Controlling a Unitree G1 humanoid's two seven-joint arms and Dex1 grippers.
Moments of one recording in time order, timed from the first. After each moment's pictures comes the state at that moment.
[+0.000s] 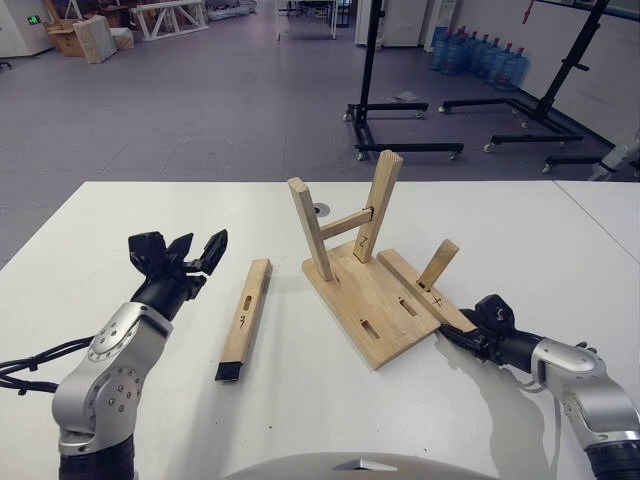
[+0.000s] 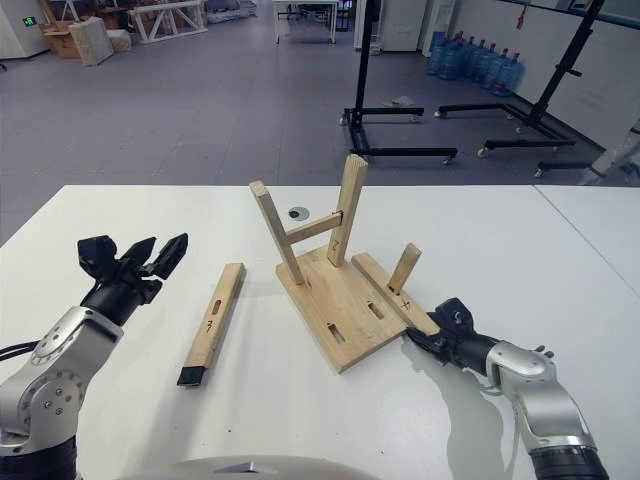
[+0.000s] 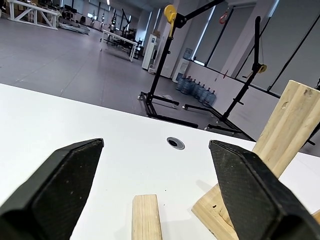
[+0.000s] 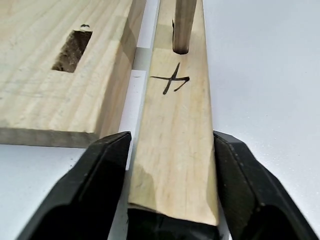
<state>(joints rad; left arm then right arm) 0.06 0.30 0.29 -0.55 -0.74 0.66 -0.10 0.16 -0.66 -0.12 0.00 0.28 0.36 0.73</state>
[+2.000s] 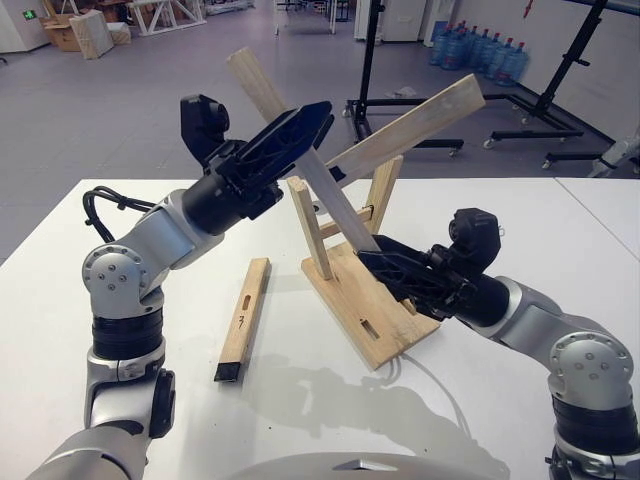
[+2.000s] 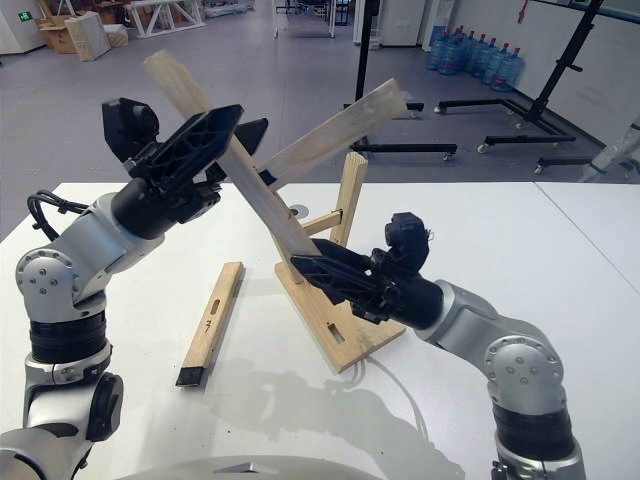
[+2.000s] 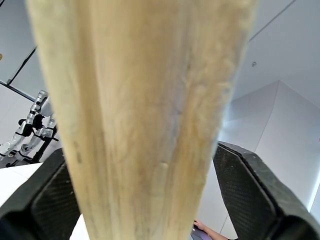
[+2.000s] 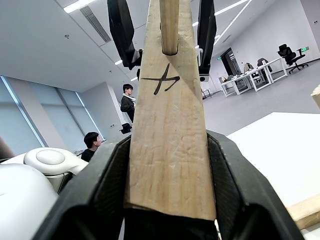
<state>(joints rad) -0.58 0.37 0.14 -0.30 -1.77 0.84 -0.26 -0.14 -0.53 -0.13 -0.56 1.53 0.83 0.54</state>
